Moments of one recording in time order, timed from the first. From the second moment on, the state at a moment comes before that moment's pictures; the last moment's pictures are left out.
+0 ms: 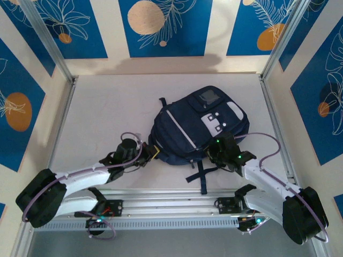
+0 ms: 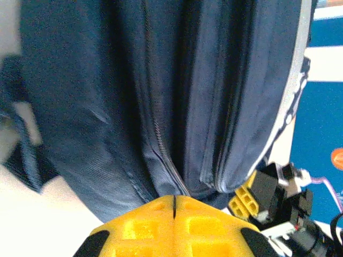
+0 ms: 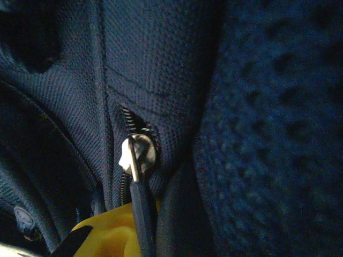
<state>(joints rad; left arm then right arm) -0.72 1.16 0.34 0.31 0.15 -1.36 0.44 0.96 0.42 -0.36 -0.09 1.35</state>
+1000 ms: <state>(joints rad) -1.05 1.60 0.87 -0.18 0.25 -0.80 0.46 1.00 0.53 -0.46 -0.17 1.22</state>
